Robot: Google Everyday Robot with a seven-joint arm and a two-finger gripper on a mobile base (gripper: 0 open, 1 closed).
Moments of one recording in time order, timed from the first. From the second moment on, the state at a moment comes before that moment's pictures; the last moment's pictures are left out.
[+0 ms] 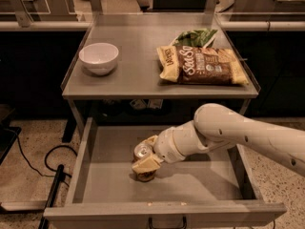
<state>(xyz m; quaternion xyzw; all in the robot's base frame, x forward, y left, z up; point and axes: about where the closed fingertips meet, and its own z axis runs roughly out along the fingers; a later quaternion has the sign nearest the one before) 0.471 0.032 0.668 -0.55 0.72 0.31 0.29</state>
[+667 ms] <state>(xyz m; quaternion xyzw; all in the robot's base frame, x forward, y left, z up) 0.504 0.033 0.763 -0.55 0.72 0.31 0.28</state>
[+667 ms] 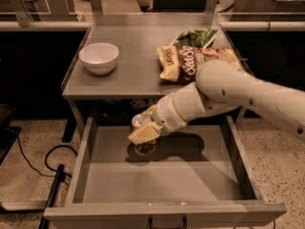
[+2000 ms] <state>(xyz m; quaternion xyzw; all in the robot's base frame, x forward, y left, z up) 0.549 0.027 0.892 -0.56 0.72 0.26 0.30</state>
